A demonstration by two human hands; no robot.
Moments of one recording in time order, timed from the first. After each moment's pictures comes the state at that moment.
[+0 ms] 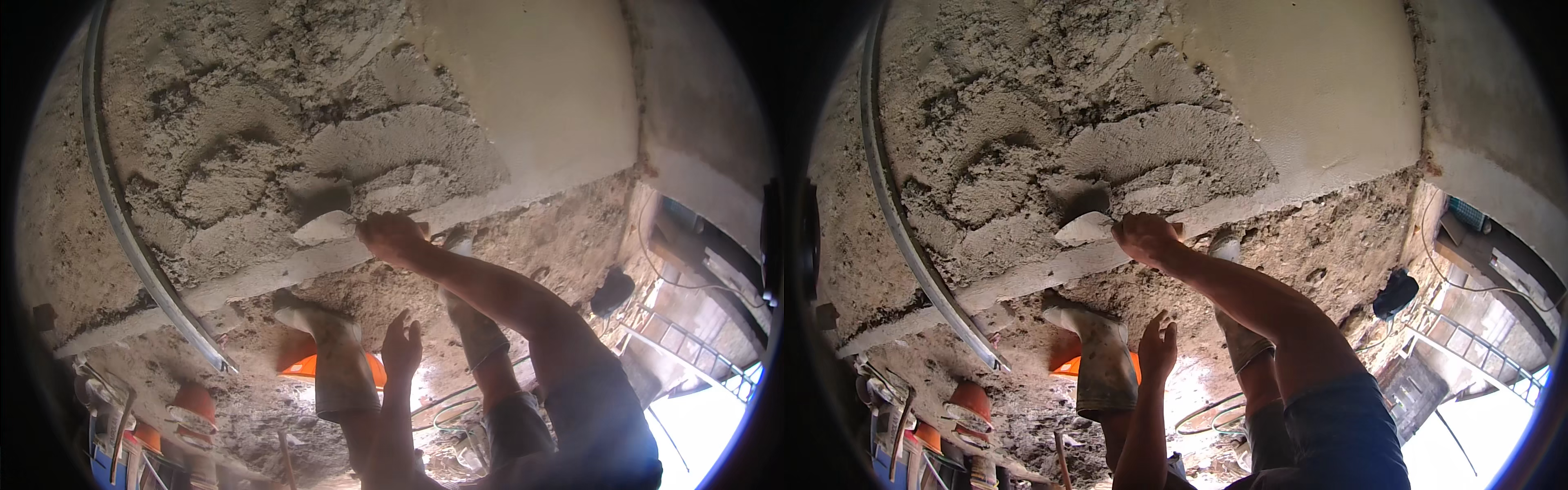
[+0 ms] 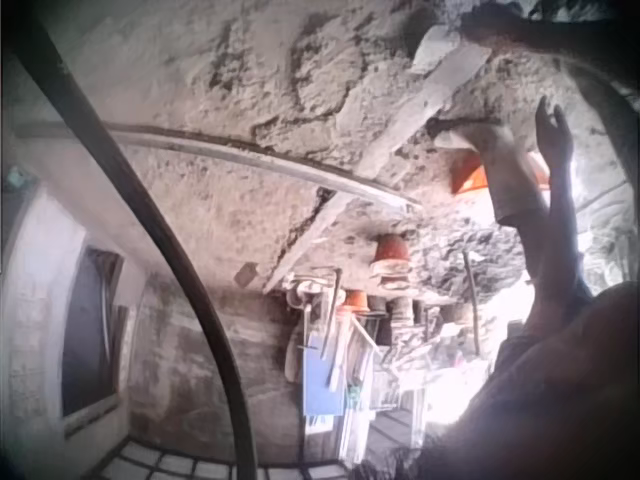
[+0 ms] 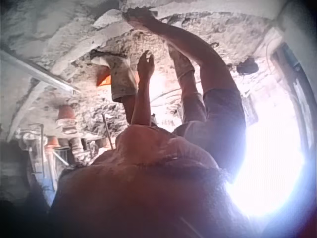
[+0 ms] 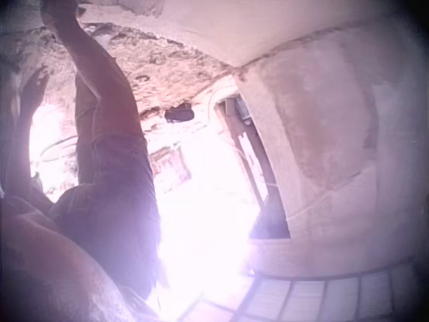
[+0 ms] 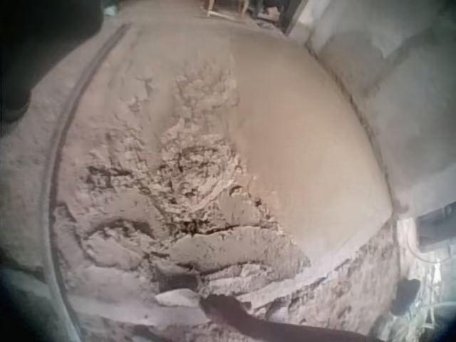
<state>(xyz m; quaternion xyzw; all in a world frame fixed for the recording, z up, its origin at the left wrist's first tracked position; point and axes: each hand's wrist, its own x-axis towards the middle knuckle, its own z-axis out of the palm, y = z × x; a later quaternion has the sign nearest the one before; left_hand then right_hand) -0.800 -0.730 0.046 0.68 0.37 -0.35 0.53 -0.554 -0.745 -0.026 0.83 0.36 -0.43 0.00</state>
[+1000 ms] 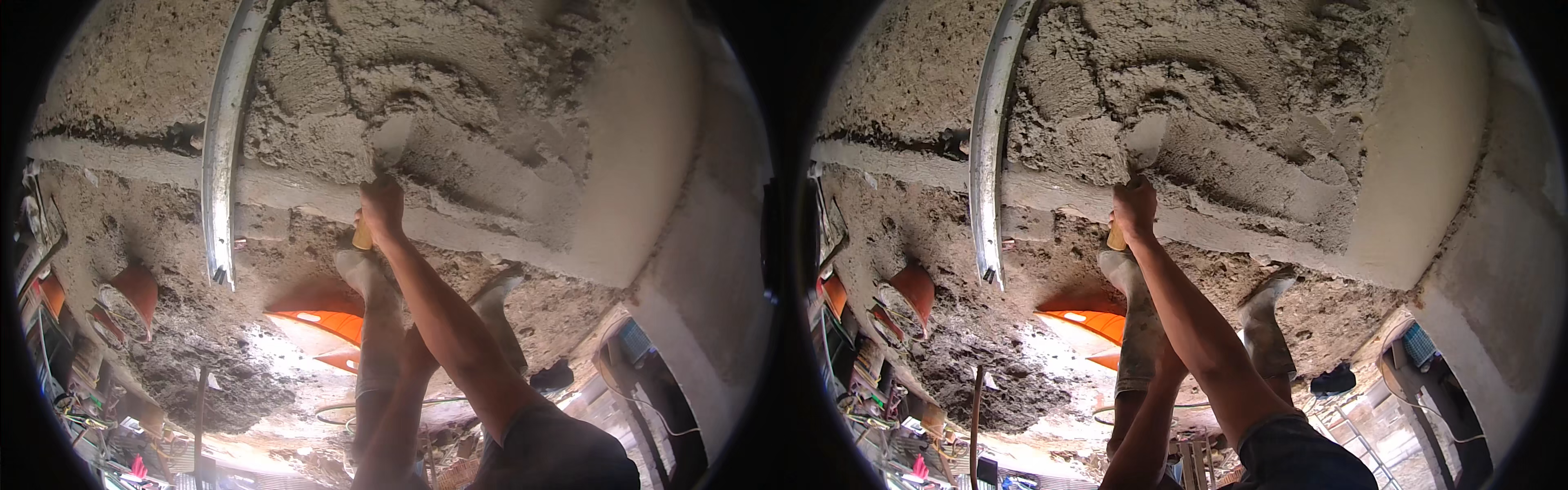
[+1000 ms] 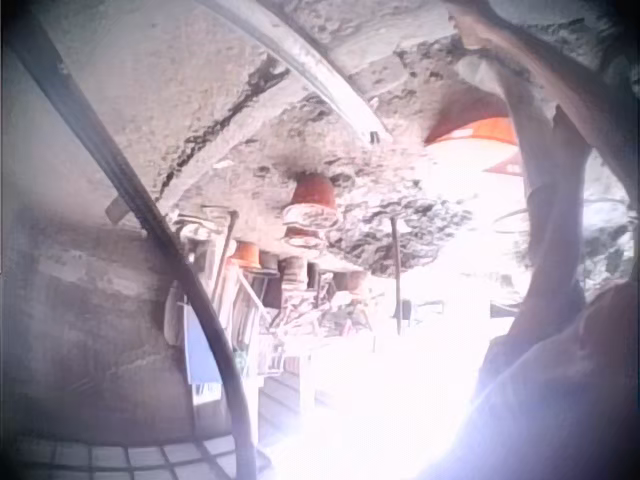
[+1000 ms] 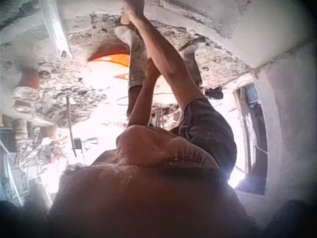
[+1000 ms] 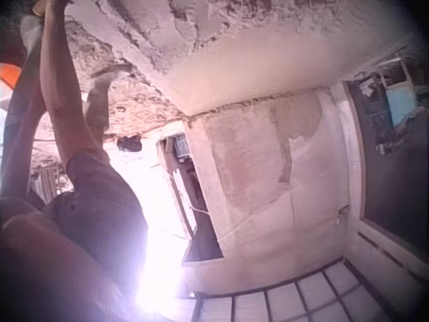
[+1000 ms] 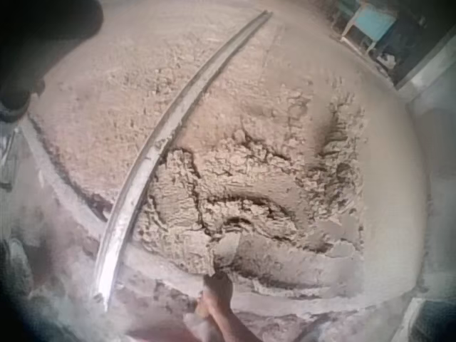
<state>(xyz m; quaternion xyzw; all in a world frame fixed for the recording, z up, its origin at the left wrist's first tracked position) -0.871 -0.592 0.054 0.61 0.39 -0.34 0.59 -0.720 -0.437 -0.093 0.72 -0.24 -0.46 -0.46</state>
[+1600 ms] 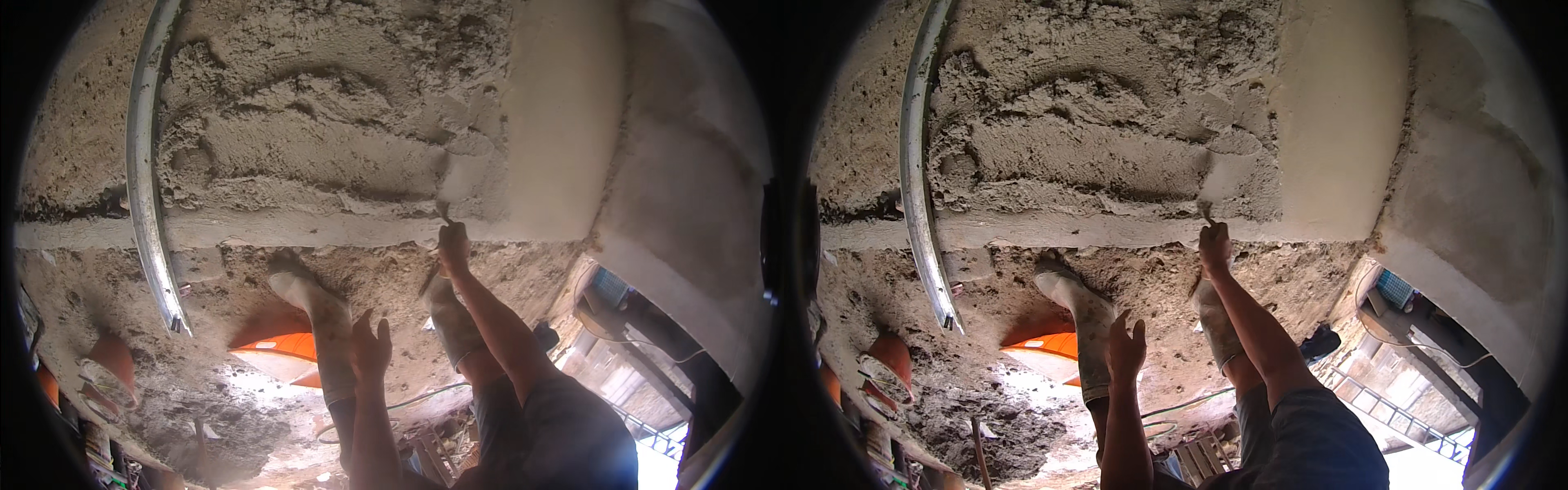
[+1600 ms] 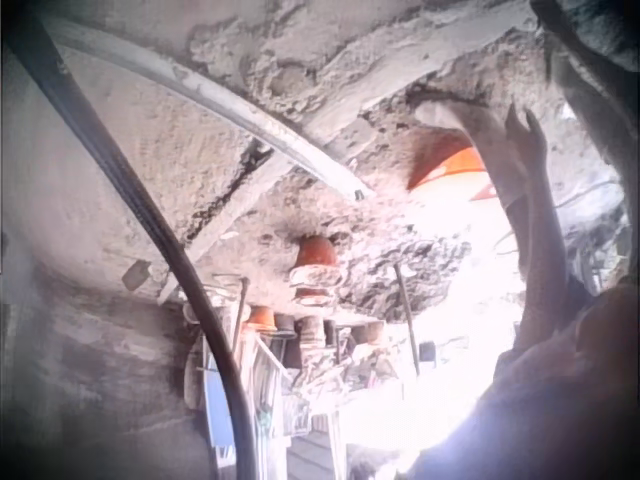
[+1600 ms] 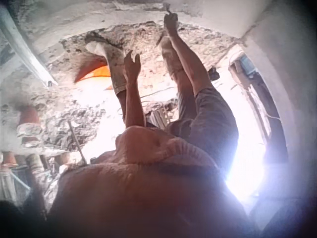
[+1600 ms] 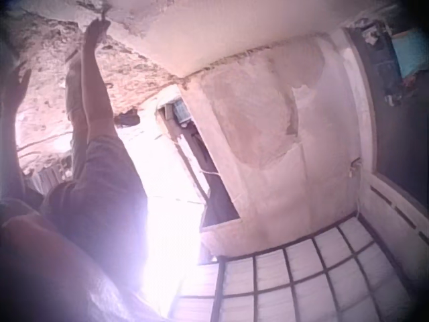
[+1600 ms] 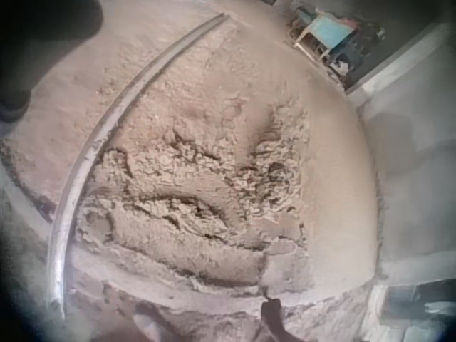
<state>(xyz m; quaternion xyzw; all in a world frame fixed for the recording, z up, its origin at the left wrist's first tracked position) -0.875 -0.621 0.049 0.66 0.47 -0.24 0.53 -0.654 -0.812 -0.102 0.96 -0.08 -0.18 -0.18</state>
